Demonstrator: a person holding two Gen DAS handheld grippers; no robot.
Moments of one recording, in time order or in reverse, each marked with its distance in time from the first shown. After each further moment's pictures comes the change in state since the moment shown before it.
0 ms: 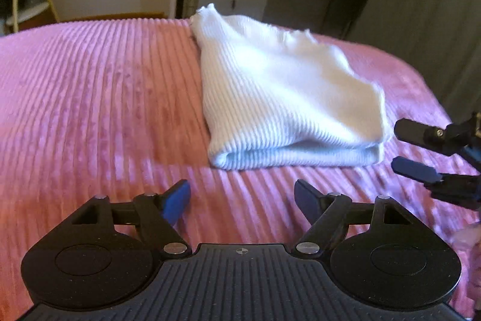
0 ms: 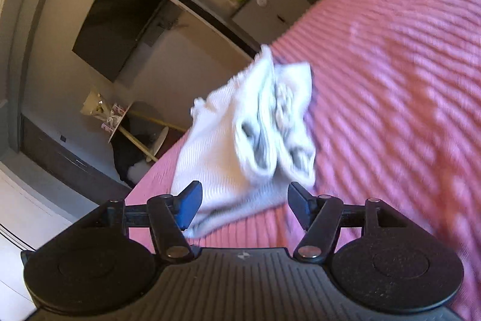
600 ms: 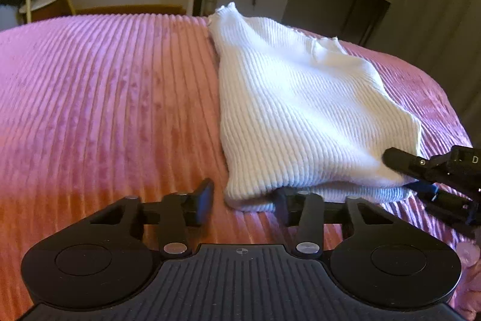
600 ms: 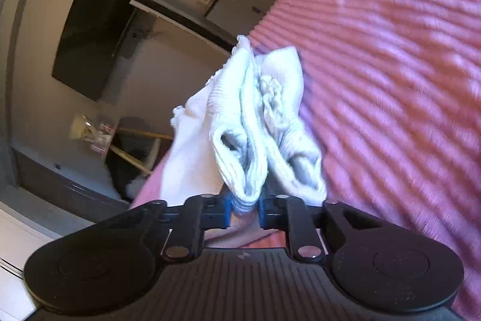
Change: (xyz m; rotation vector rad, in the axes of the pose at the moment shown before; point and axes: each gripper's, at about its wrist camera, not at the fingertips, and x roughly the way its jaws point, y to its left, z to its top) left arm 0.024 0.011 0.025 -0.060 0.023 0.040; right arm 0.063 -0.008 0.013 0.107 -0.018 -0.051
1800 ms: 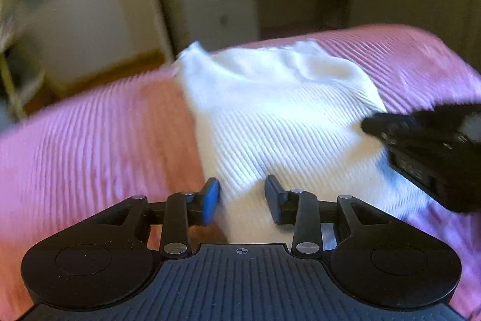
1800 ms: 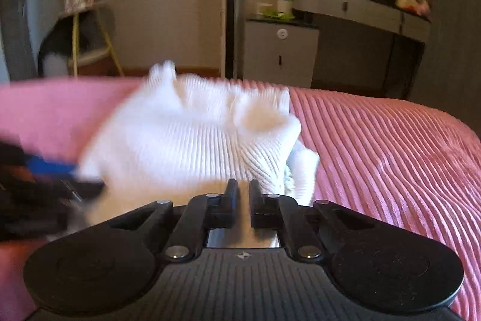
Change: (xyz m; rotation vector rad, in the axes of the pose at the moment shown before) left arm 0.031 -0.049 0.030 0.401 -0.088 0.093; right arm 0.064 0.072 -0.006 -0.911 -0.082 -0.374
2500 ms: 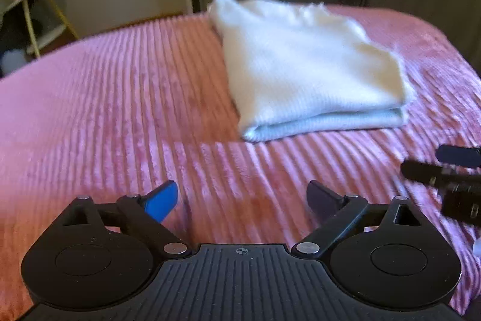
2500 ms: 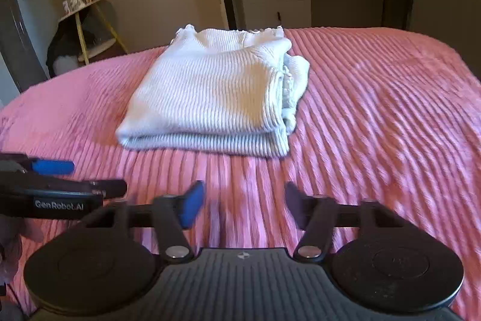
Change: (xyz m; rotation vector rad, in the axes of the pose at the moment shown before) left arm -0.083 0.003 -0.071 -0.200 0.124 0.023; right arm -0.119 0.011 -0.051 0.198 0.178 0.078
